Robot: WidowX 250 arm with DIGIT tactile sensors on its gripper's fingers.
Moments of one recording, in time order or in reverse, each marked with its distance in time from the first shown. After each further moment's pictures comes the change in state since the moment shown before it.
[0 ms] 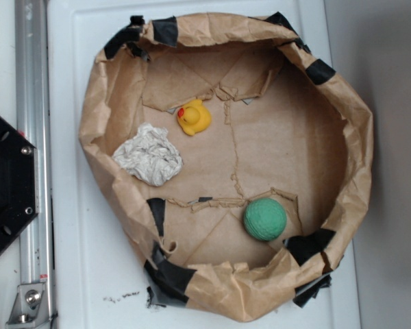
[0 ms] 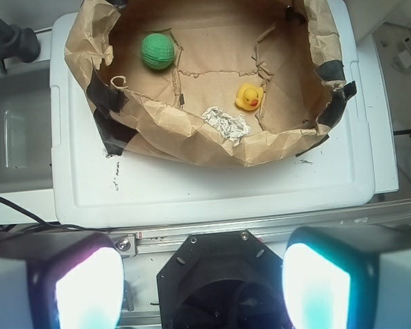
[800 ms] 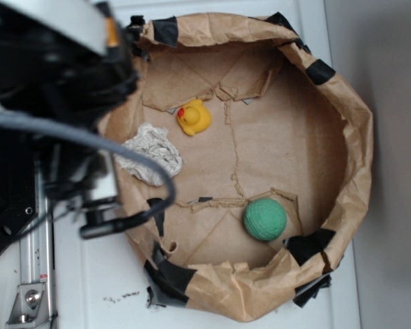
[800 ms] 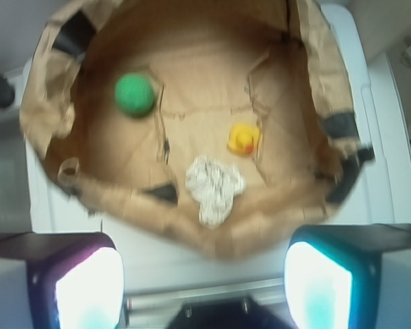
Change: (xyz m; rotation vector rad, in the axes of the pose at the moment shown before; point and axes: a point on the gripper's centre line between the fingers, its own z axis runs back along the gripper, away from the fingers) arm 0.070 0.028 -0.045 -0.032 -0.007 0.095
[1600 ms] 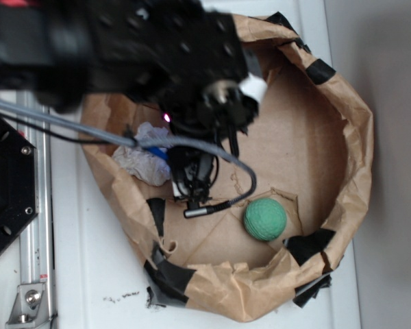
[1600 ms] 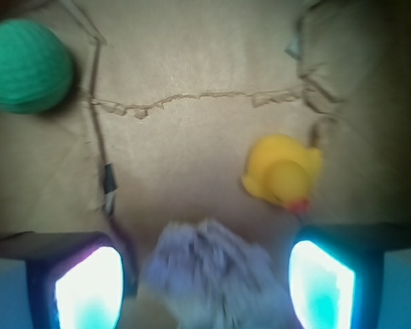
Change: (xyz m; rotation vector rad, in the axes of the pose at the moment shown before) arm 0.031 0.006 -0.142 0.008 0.223 -0.043
